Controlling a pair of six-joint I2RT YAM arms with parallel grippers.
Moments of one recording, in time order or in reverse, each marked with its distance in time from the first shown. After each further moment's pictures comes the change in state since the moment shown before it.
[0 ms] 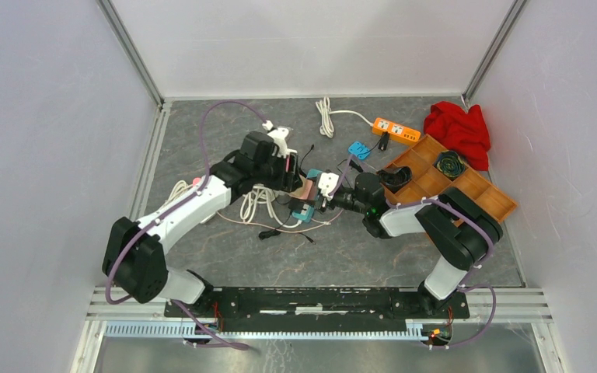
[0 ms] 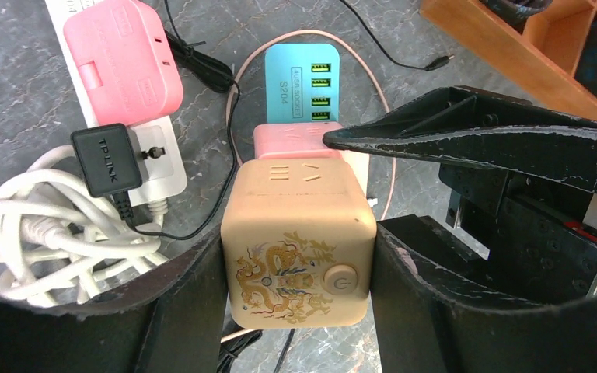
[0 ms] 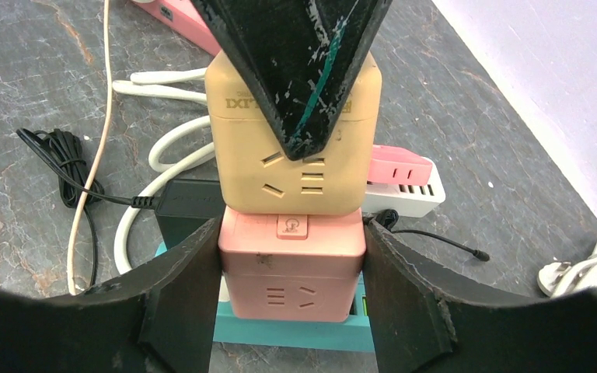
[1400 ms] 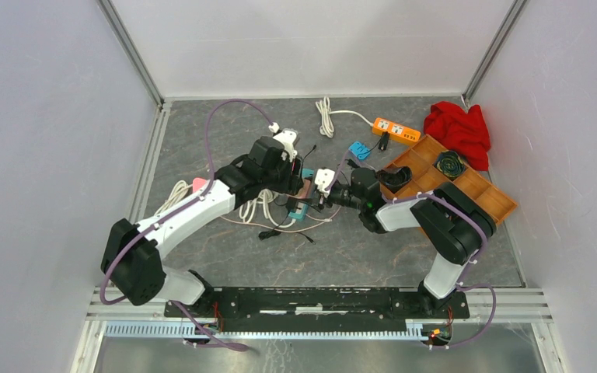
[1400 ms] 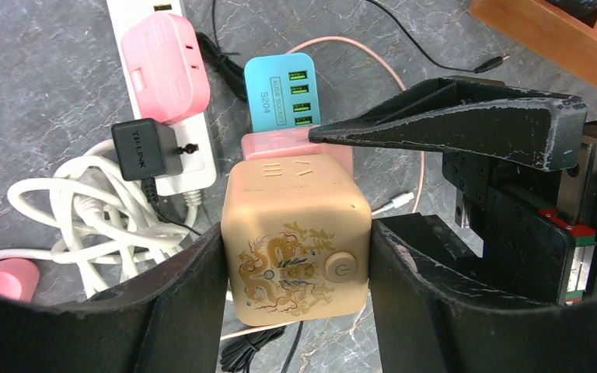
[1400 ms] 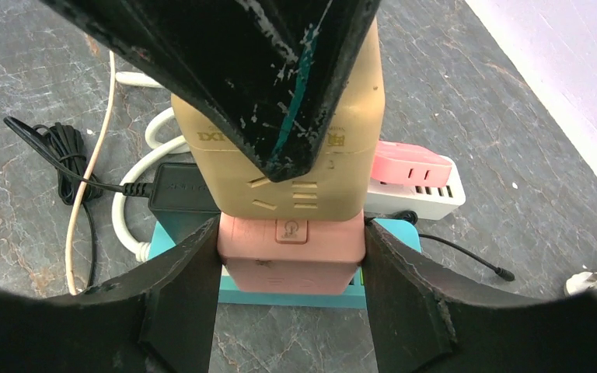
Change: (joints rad) left arm -0.129 -0.022 0.013 -0.031 -0.243 0.029; right arm -0.012 0.051 0.059 -0.054 -0.040 0.006
